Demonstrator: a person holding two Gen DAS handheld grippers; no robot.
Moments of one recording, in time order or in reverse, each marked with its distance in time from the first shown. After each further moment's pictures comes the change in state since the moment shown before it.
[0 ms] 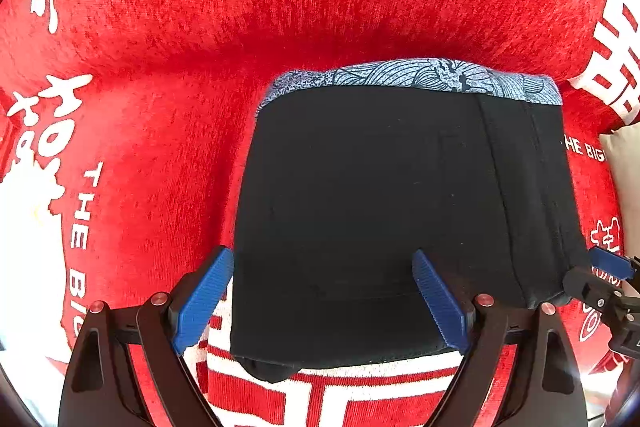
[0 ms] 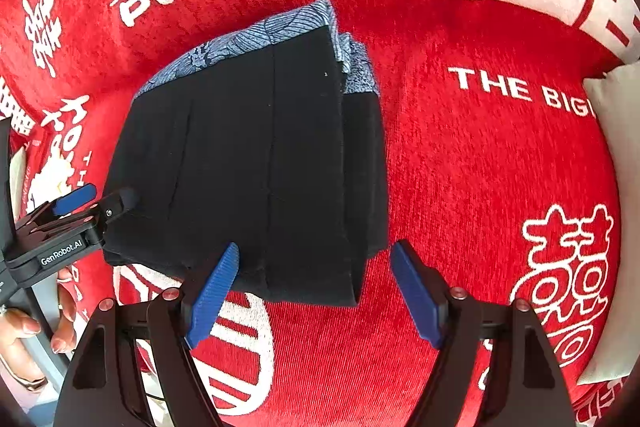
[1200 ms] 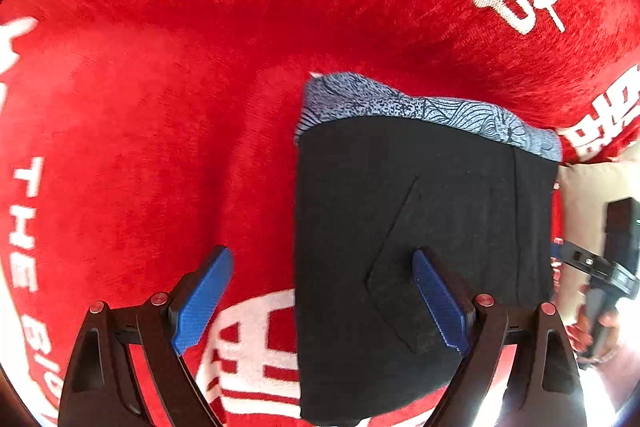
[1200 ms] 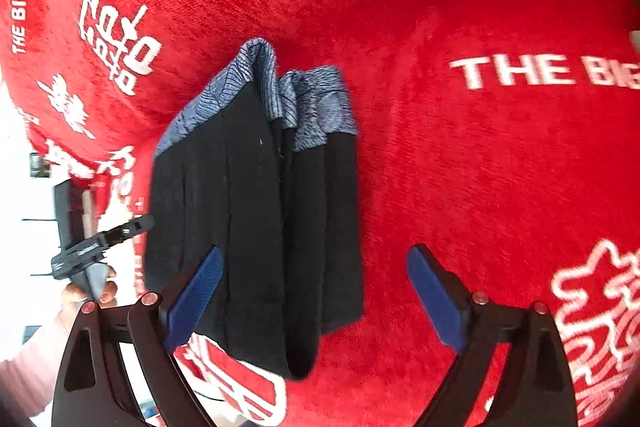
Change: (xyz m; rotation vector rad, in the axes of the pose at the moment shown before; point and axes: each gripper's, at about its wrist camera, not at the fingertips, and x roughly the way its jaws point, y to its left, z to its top) left arm 0.060 0.087 0.050 -0.094 0.168 -0.364; right arm 0.027 -0.082 0.045 0.136 0.037 0.360
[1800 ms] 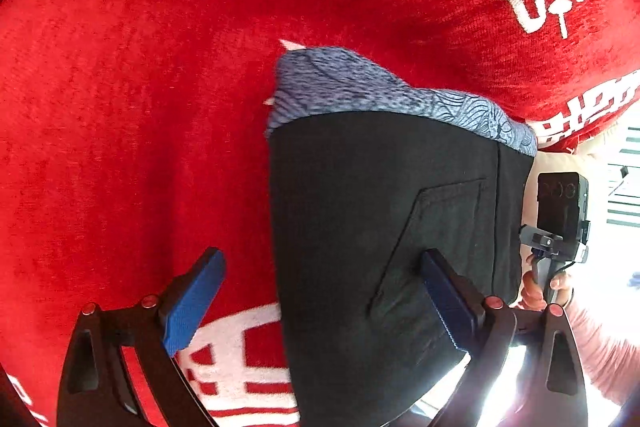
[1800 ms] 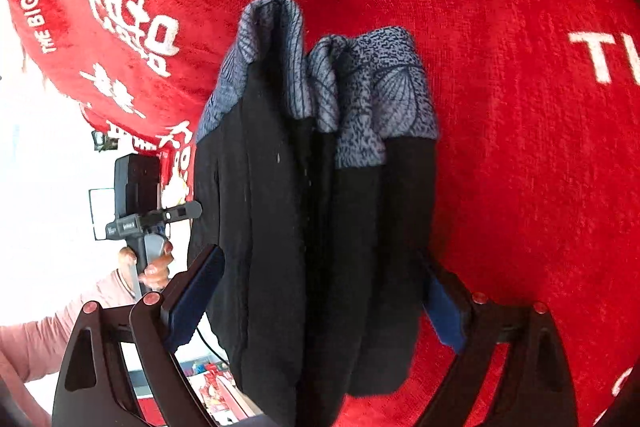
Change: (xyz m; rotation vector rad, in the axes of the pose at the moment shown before) left arm 0.024 0.024 0.024 0.000 0.132 -0.206; right arm 0.053 -0.002 0.020 -0.013 0.133 0.263
